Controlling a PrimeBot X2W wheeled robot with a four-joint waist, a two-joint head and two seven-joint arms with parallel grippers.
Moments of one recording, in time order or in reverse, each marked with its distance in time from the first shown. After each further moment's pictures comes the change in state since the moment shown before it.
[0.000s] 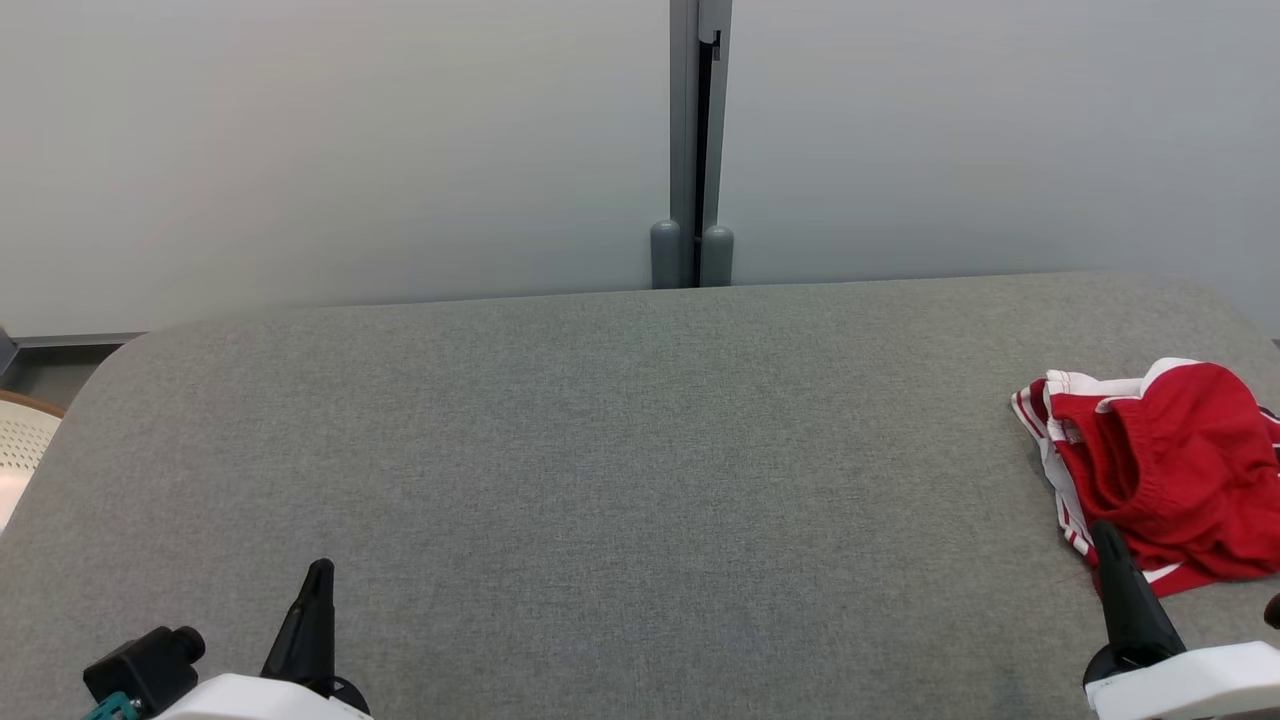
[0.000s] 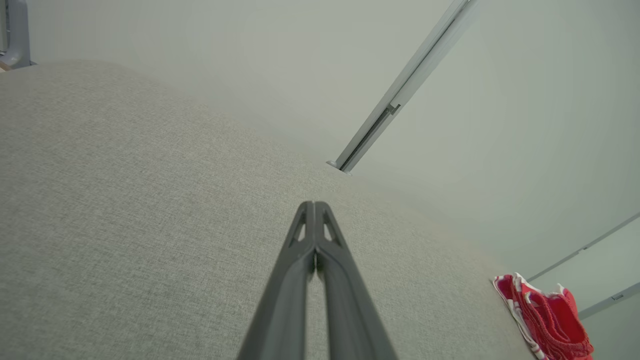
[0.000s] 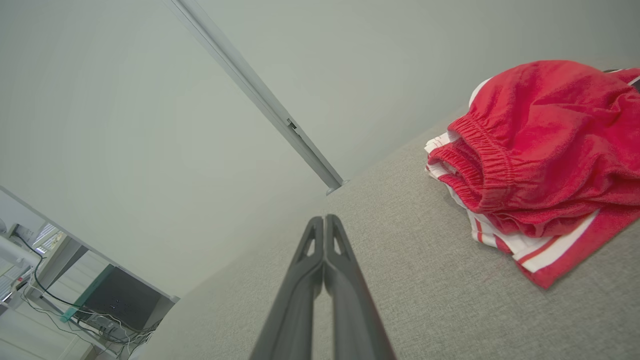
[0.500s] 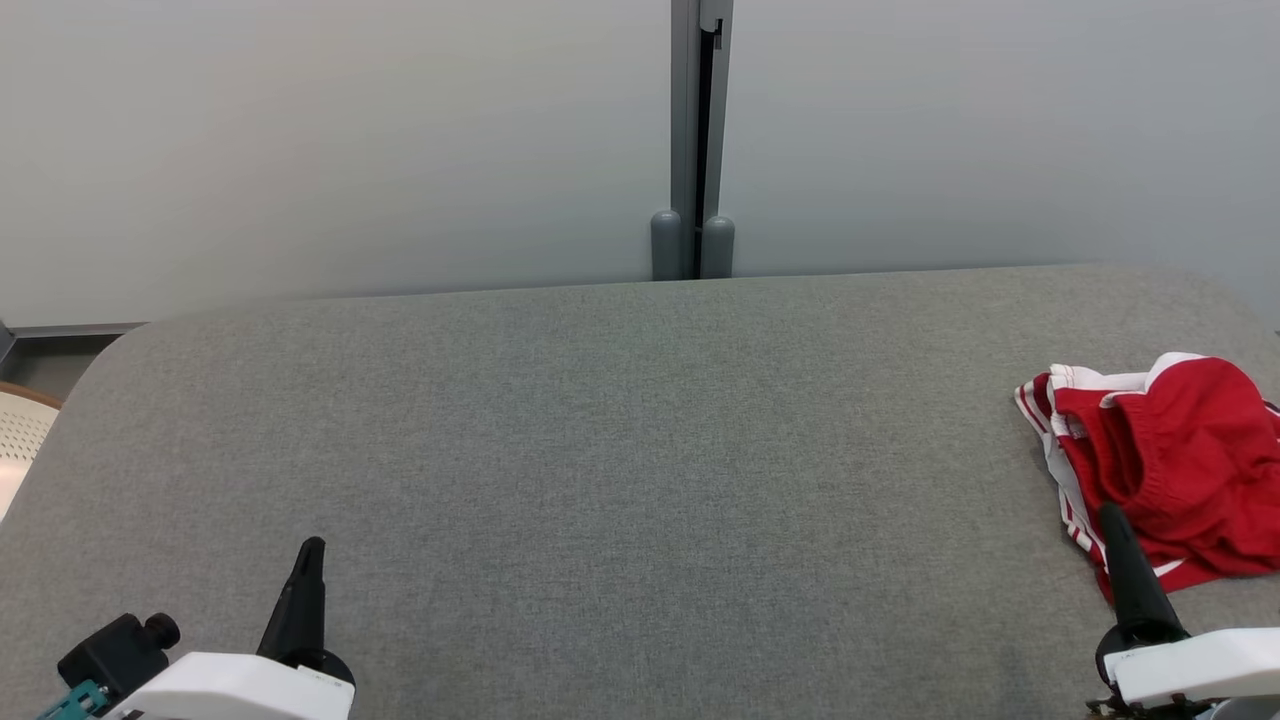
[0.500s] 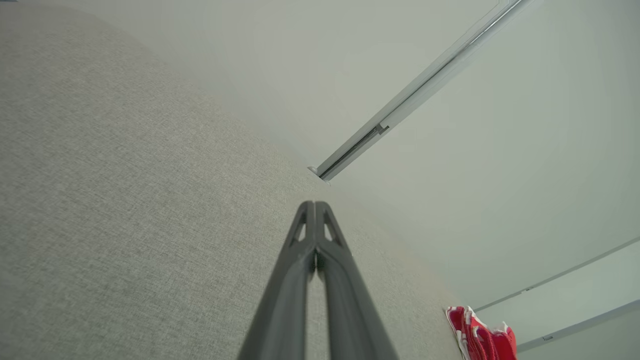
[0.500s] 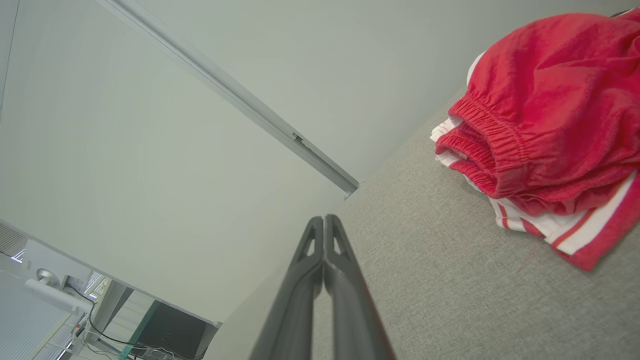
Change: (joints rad) left arm -0.040 -0.021 0.041 0.028 -0.175 -0.036 0.028; right arm -0.039 0.012 -0.020 0.029 0.173 0.000 0.010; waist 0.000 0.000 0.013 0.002
